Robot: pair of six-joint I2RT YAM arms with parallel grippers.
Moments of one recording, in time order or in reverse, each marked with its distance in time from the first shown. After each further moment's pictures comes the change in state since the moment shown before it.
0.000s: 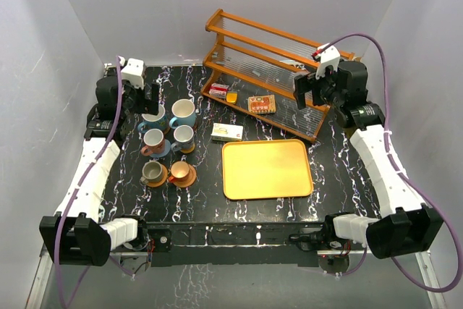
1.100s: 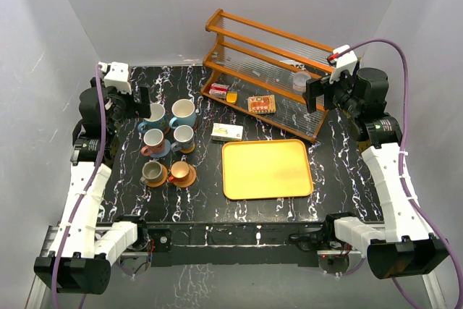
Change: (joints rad) left arm 0.006 -0.207 -0.001 -0.065 -0.040 -0.045; right arm -0.058 -0.151 -0.013 -0.043 -0.058 -0.016
